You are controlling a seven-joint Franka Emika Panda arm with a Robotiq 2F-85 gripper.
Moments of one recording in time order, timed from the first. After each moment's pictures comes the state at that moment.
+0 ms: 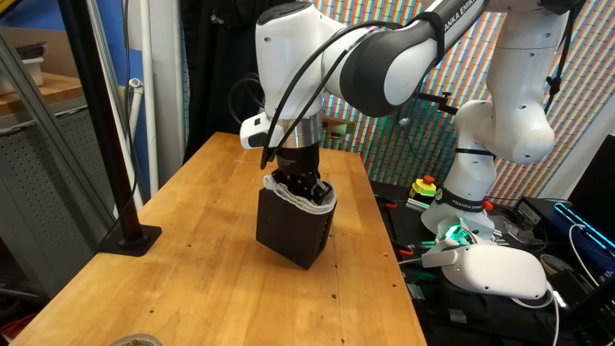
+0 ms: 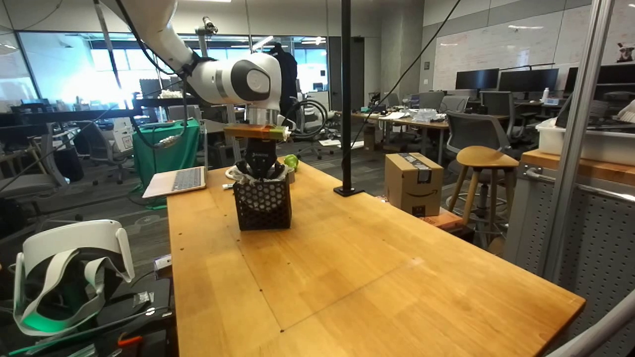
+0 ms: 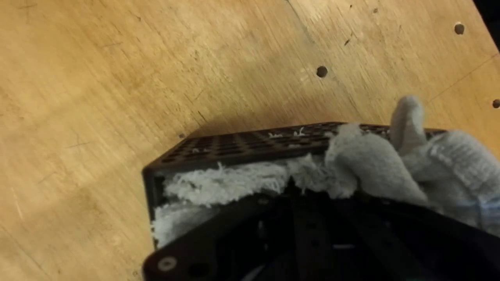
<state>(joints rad) 0.27 0.23 0.31 -2.01 -0.11 2.01 -0.45</state>
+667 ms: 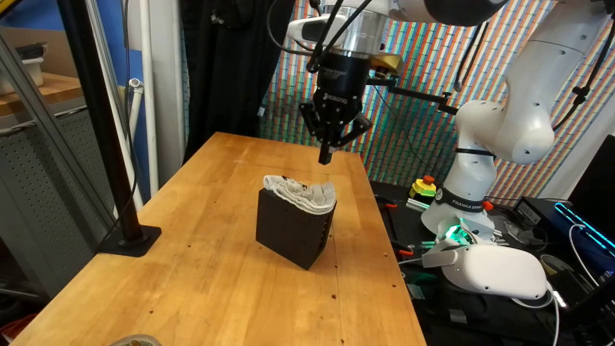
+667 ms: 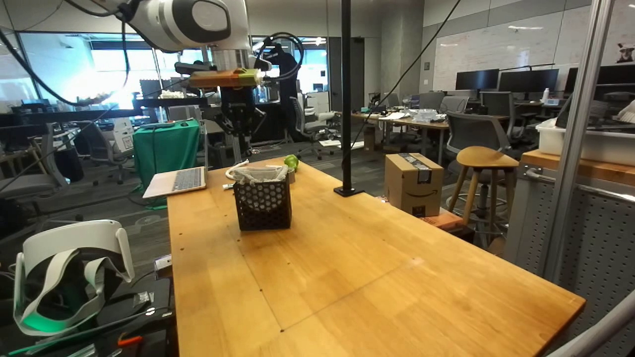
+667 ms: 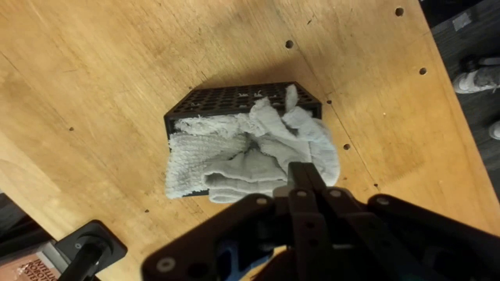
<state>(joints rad) 0.27 -0.16 0.31 -2.17 0.07 2.05 -0.57</state>
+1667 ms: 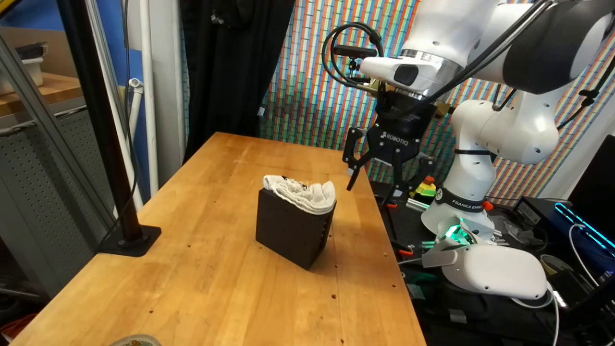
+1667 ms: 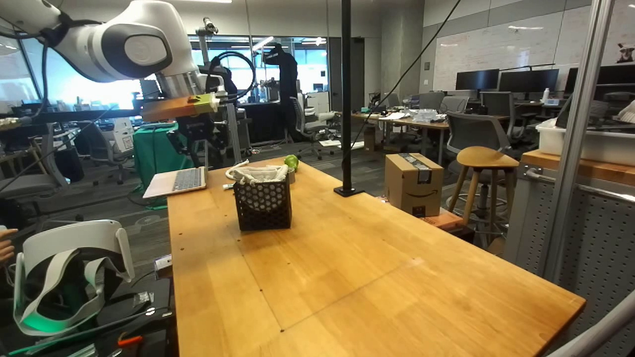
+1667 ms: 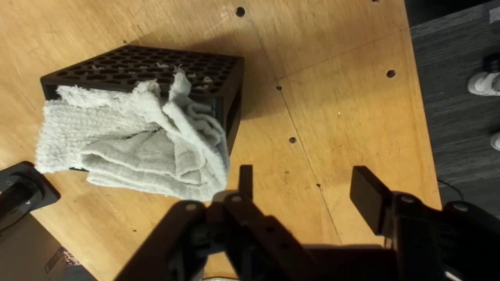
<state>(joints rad) 0.45 -0.38 0.30 -2.54 0.15 2.40 -0.64</state>
